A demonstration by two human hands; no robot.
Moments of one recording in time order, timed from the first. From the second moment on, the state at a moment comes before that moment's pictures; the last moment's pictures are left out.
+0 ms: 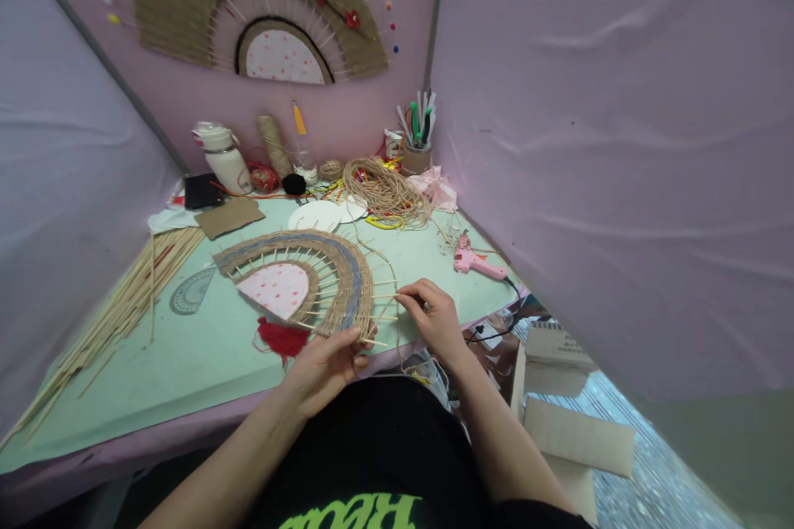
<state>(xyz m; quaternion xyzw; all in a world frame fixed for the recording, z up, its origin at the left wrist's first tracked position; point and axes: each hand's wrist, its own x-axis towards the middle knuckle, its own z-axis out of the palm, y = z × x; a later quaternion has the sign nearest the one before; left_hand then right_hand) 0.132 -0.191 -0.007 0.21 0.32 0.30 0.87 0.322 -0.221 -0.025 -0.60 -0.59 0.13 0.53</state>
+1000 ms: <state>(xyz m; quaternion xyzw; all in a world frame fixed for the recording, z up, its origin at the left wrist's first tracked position) 0.109 -0.189 -0.003 0.07 0.30 0.42 0.85 0.285 -0.204 -0.024 -0.49 -0.32 0.49 0.64</state>
